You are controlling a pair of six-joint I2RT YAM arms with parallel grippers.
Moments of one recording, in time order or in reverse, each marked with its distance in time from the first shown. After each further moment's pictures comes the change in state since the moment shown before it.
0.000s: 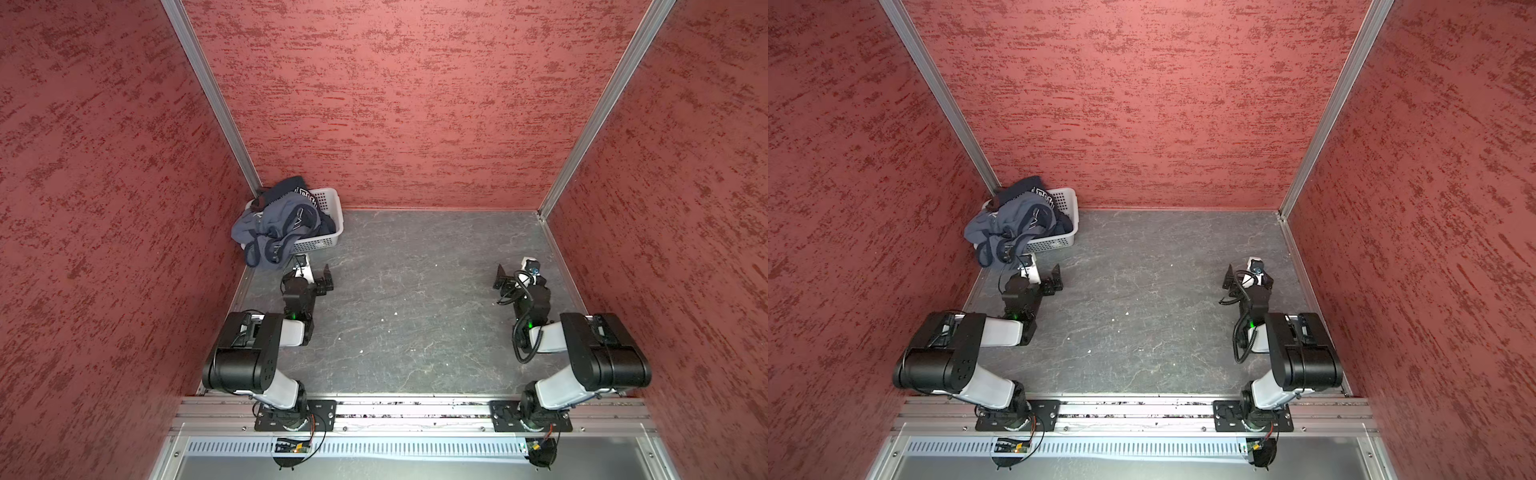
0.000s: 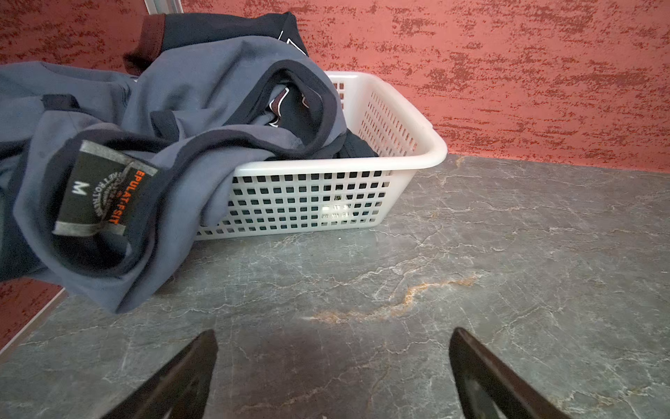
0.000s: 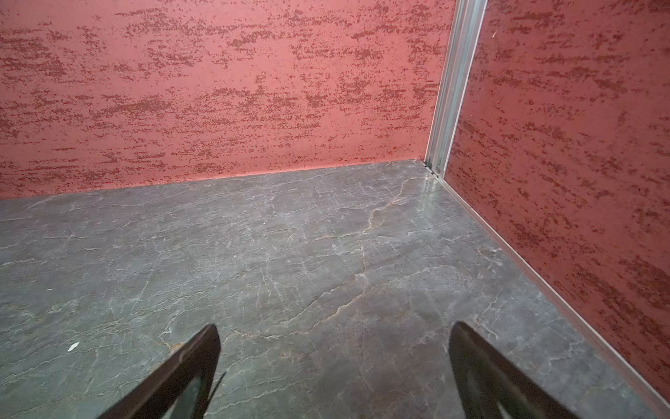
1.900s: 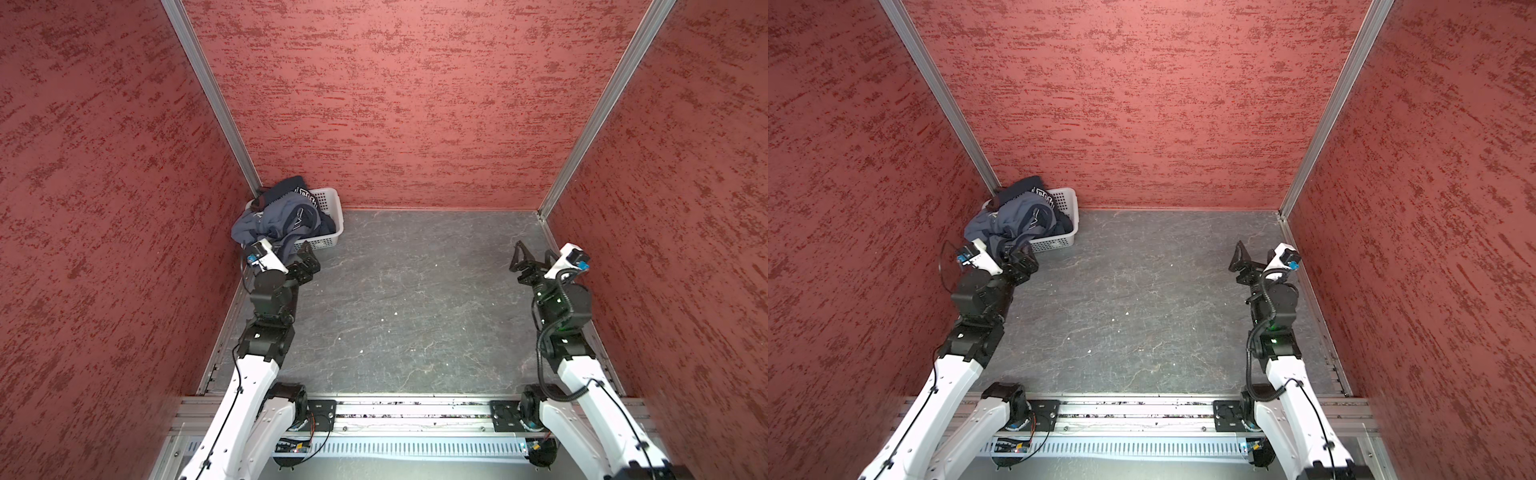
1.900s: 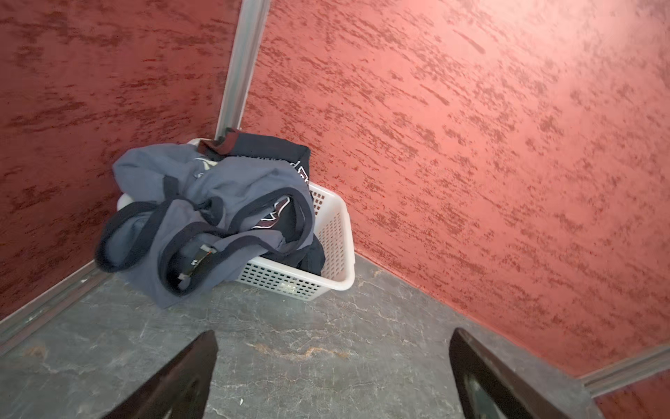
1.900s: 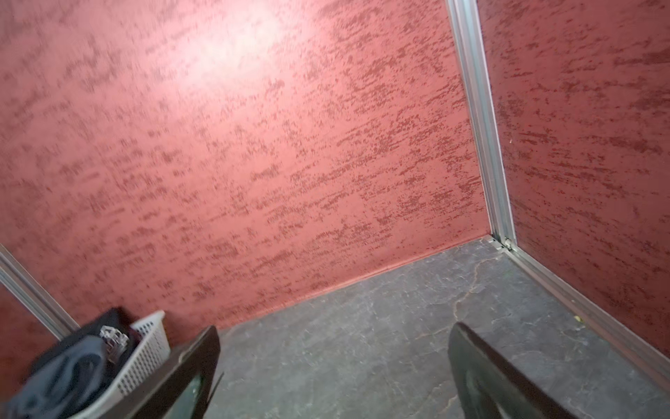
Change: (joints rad) left arm -0.008 -0.809 0.309 -1.027 -0.071 -0.478; right arm 0.050 -0.867 0.181 -0.806 -0.067 0.409
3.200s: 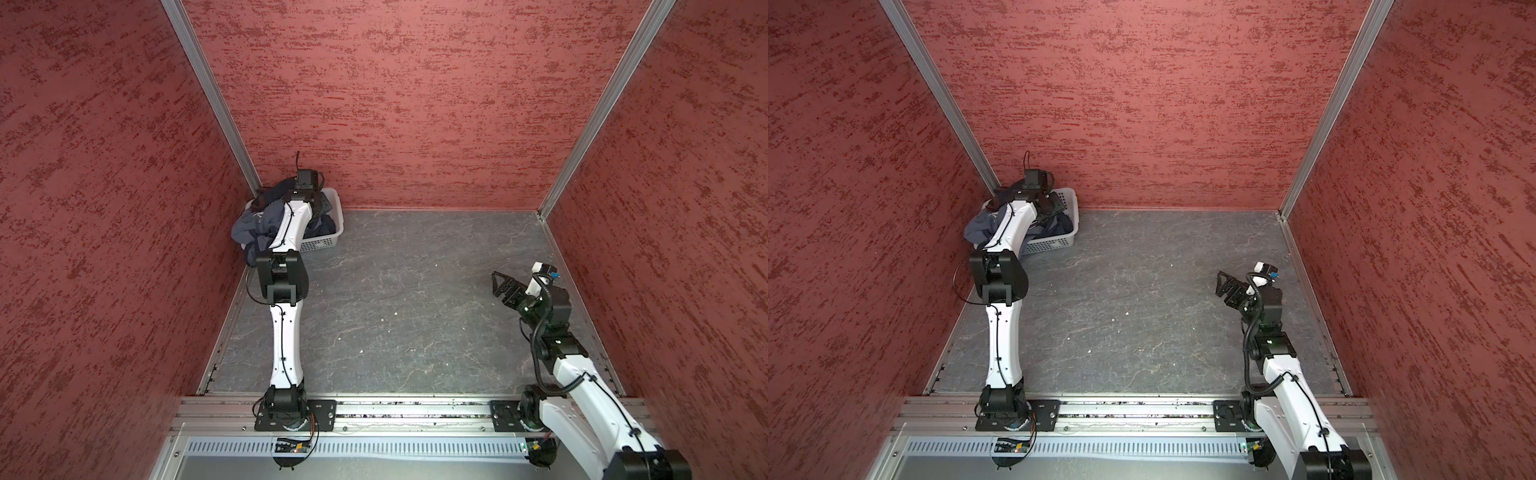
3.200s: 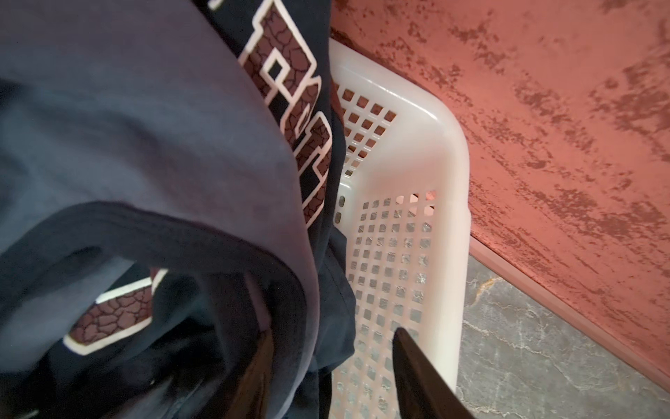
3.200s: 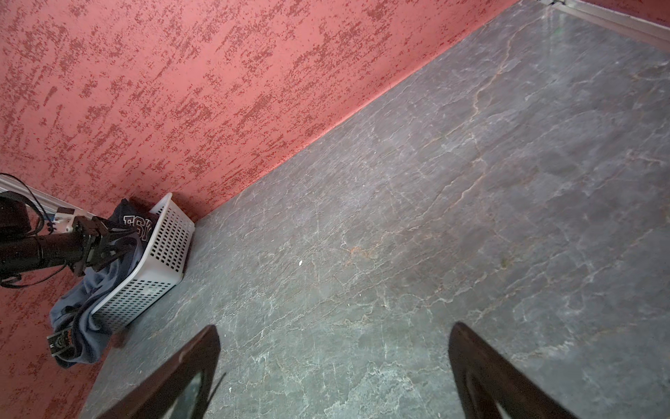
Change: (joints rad) left arm 0.051 1.726 1.776 -0.755 0.119 0.006; right arm 0.002 0.121 -0.083 -0.230 -0.223 0.137
